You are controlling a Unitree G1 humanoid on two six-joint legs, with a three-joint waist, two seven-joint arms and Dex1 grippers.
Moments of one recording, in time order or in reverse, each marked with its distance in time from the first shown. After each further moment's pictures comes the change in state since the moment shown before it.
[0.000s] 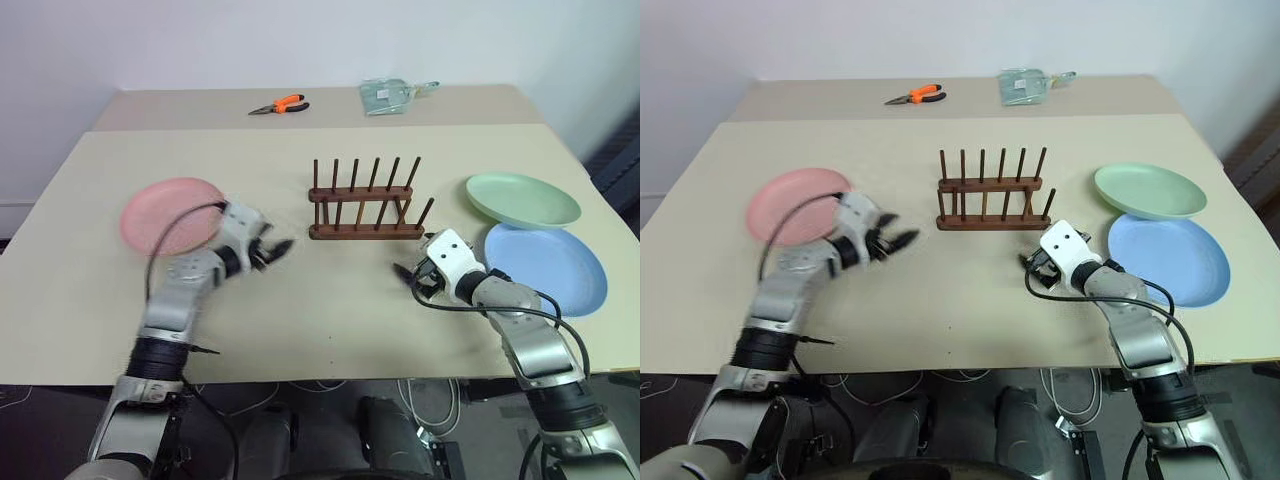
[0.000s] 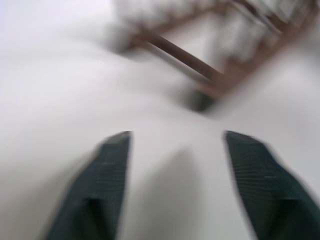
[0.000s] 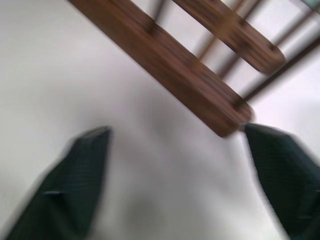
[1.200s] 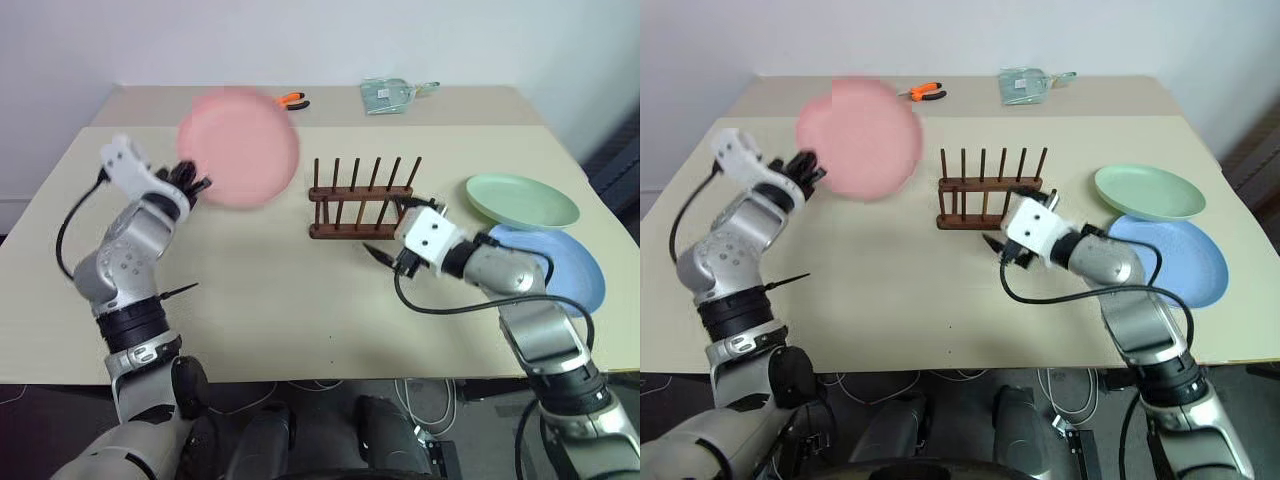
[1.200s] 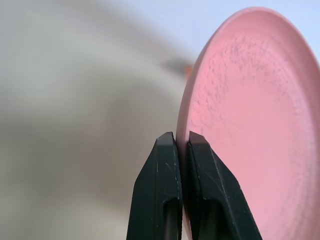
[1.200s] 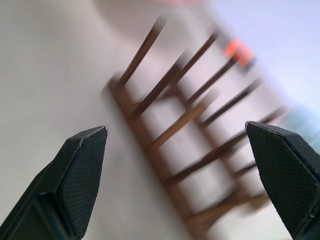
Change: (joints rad) left arm -0.249 -0.141 0.359 -0.128 -0.358 0.326 0.450; right arm -0.234 -0.047 0.089 -0.167 -0.083 -0.088 0.099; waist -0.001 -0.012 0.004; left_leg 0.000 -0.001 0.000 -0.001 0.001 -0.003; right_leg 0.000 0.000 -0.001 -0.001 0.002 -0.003
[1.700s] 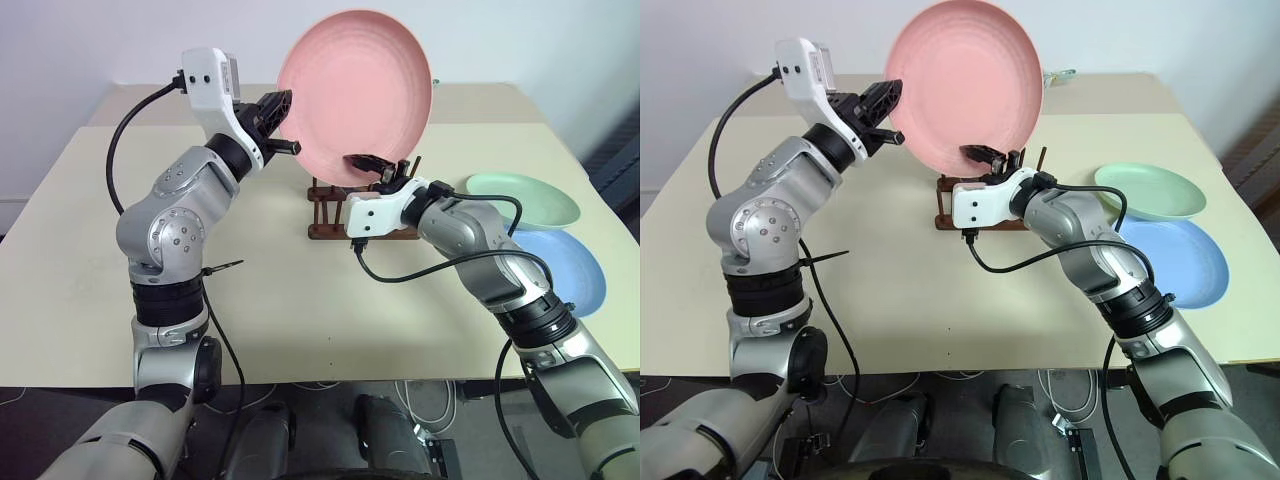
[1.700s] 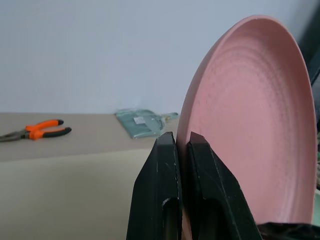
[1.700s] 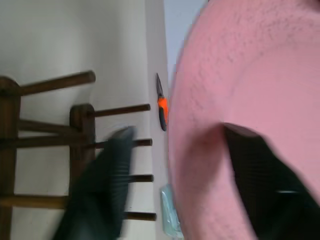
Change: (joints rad) left arm -0.104 -0.054 -0.259 -0.169 -0.016 0.045 -0.041; right arm -0.288 0.003 0.210 0.282 -0.464 -0.295 -0.141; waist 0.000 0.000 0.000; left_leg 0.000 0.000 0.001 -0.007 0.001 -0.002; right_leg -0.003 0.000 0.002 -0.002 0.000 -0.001
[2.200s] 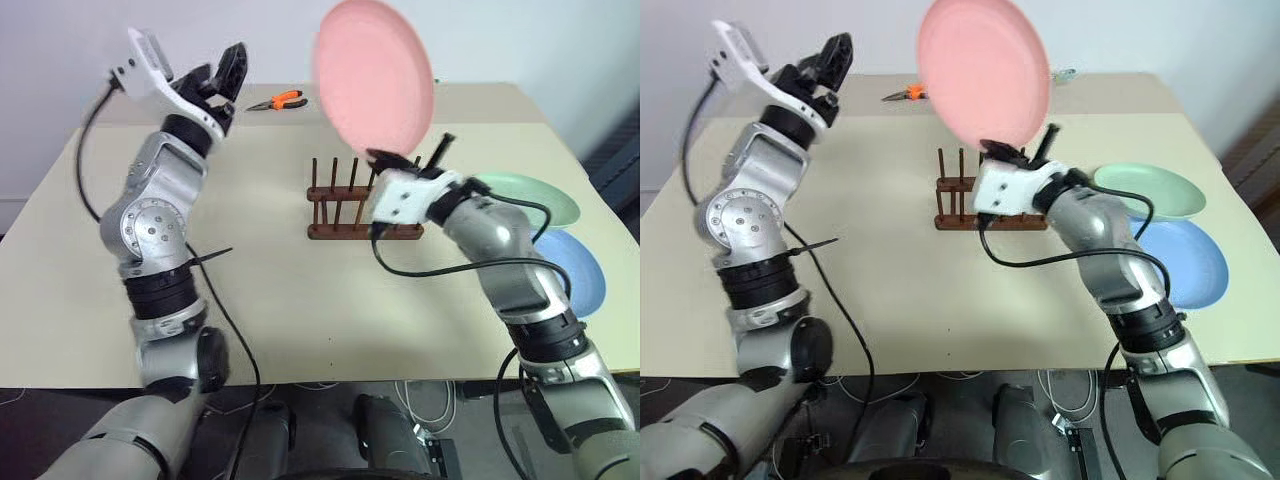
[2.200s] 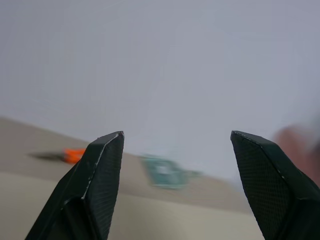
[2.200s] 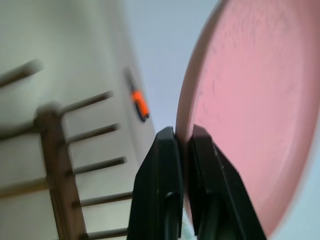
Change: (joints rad) left arm 0.035 0.127 0.063 0.103 0.055 -0.241 -0.012; right arm 0.145 0.102 -0.308 -0.211 0.359 0.191 0.052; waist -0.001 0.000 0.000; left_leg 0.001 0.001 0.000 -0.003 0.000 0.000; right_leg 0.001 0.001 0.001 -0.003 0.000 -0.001
